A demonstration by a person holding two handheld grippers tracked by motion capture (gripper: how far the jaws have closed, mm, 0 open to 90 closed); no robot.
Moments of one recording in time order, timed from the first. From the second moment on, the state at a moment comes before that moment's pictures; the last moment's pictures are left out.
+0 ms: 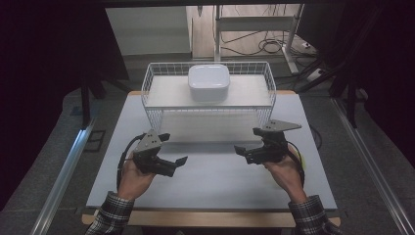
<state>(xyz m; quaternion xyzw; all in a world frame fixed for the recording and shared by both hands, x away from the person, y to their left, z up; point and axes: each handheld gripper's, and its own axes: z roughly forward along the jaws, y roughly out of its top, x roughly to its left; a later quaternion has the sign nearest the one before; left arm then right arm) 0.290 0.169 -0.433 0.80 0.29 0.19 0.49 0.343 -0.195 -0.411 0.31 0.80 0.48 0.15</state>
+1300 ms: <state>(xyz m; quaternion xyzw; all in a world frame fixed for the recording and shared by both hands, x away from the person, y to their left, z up) 0.249 0.193 -0.503 0.79 0.36 0.21 0.46 0.301 -0.214 -0.472 0.36 0.81 0.42 0.16</state>
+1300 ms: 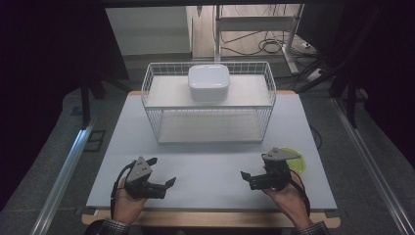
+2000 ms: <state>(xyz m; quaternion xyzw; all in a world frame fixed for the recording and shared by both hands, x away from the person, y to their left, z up) 0.250 0.190 -0.509 0.80 0.35 0.21 0.45 0.308 -0.289 -0.451 0.47 0.76 0.37 0.24</state>
